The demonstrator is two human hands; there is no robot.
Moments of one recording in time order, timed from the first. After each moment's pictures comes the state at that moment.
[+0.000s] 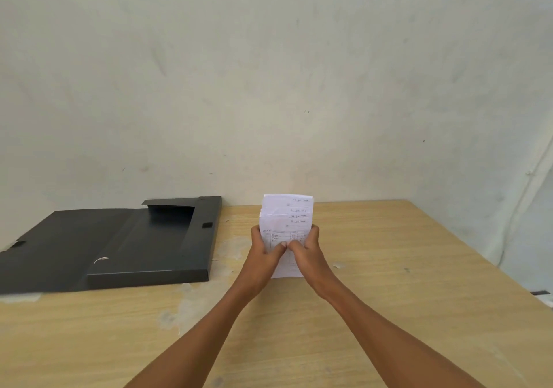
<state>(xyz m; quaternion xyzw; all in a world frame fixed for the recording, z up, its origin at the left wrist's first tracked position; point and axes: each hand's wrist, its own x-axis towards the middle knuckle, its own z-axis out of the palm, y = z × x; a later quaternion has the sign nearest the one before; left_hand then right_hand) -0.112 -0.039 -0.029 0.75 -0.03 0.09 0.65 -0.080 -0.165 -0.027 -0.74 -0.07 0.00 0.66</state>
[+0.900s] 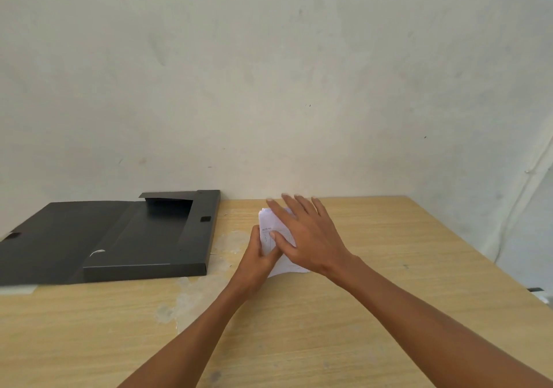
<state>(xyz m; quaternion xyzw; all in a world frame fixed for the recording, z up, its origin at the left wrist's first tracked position) -0.116 -0.036 -0.041 0.75 -0.05 0.08 0.66 -0.083 -0.180 0.014 -0.90 -0.33 -0.29 0.06</state>
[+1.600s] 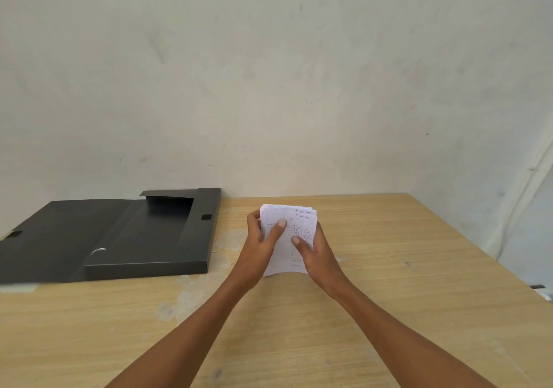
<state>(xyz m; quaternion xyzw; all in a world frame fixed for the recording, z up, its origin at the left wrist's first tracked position) -0.115 -0.038 -0.018 0.73 -0.04 0.11 0.68 -0.085 -0.185 -0.042 -0.76 -0.14 -0.01 0.64</state>
